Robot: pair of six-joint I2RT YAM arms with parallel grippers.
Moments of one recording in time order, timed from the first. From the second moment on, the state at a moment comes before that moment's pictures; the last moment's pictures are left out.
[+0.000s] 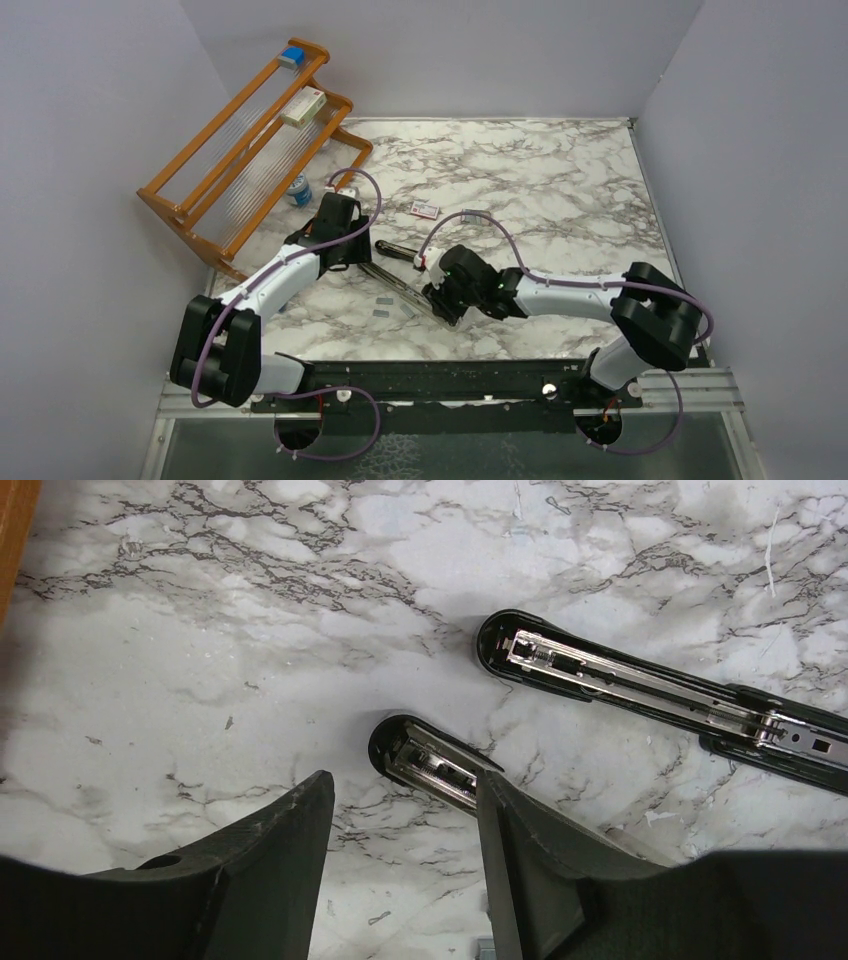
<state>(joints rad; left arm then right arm) -0.34 1.33 0.77 -0.33 -0.06 -0.33 1.01 1.54 0.77 -0.06 -0.06 0.04</state>
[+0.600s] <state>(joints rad) -0.34 1.32 0.81 -0.35 -0.06 -0.28 0.91 1.61 0.83 -0.06 -0.08 -0.17</state>
